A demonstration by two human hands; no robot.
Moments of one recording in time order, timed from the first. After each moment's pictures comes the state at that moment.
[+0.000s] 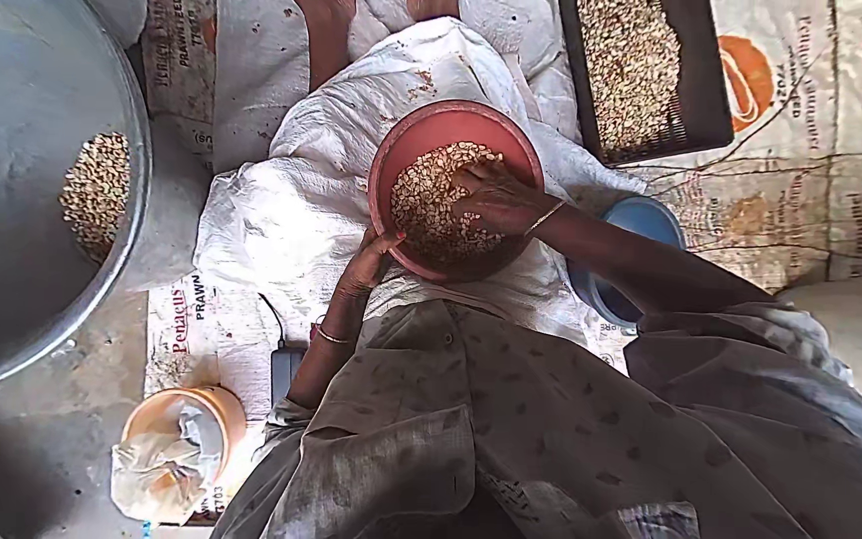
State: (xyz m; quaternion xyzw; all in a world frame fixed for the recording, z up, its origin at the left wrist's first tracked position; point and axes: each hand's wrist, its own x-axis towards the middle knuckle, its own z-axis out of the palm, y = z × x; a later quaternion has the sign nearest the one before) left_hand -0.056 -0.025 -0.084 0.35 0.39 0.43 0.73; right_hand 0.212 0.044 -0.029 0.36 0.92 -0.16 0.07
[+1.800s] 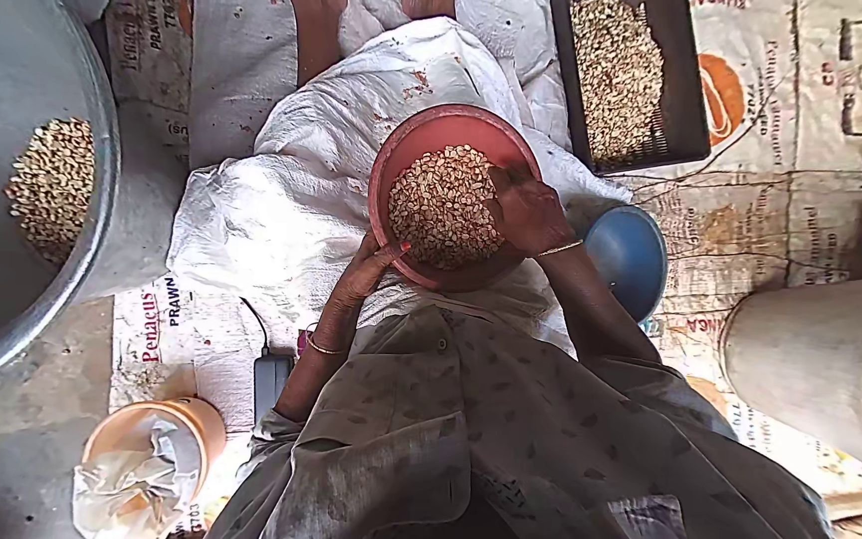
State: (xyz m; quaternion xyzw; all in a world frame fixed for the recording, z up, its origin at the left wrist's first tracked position) left_hand -0.055 -0.031 -0.078 0.39 0.37 0.41 0.73; right_hand 0.204 0.007 0.012 0.65 0.74 -0.16 0.03
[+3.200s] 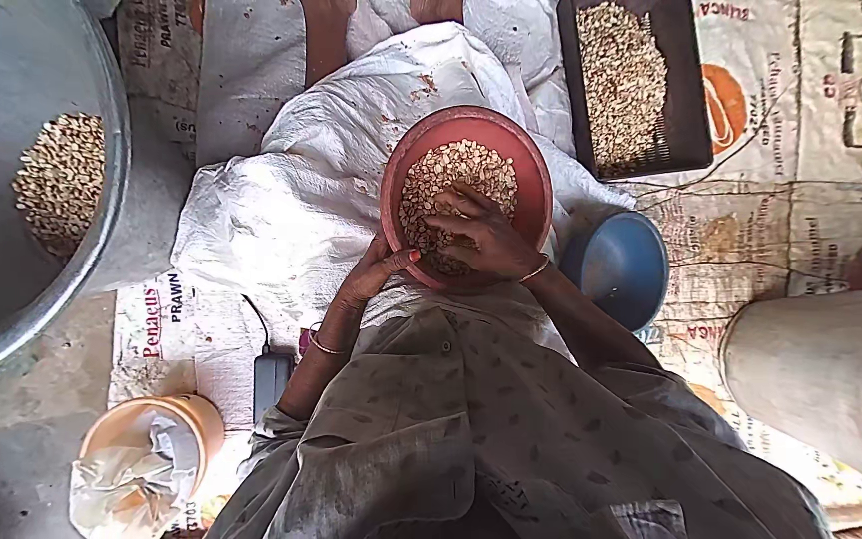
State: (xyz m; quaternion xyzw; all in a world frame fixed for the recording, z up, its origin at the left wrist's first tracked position) left_hand -0.056 -0.032 -0.083 0.44 0.30 0.42 0.73; right_hand 0.191 -0.007 -0.040 0.43 0.84 -0.27 -0.18
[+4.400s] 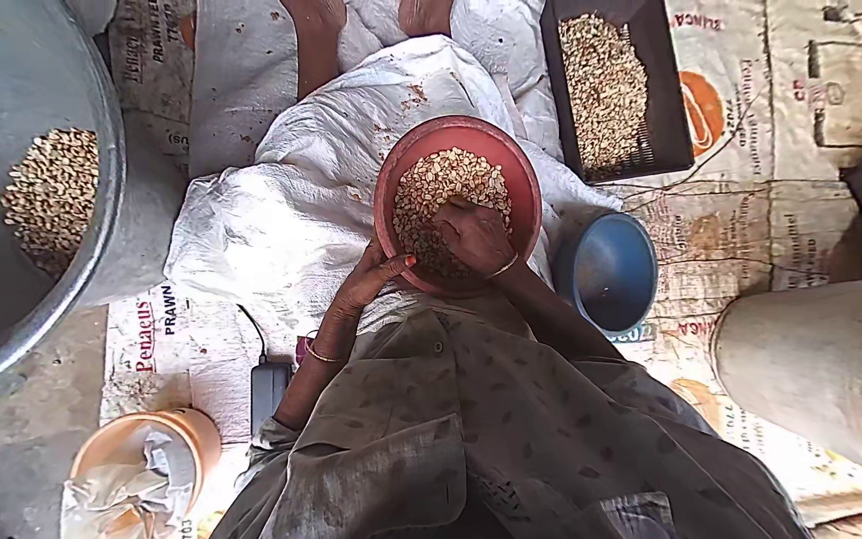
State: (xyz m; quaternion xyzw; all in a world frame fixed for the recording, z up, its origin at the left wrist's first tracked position) left_hand -0.056 -0.033 -0.077 0.45 0.33 0.40 0.73; right_hand 0.164 -0.003 -0.038 0.53 0.81 -0.13 -0.19
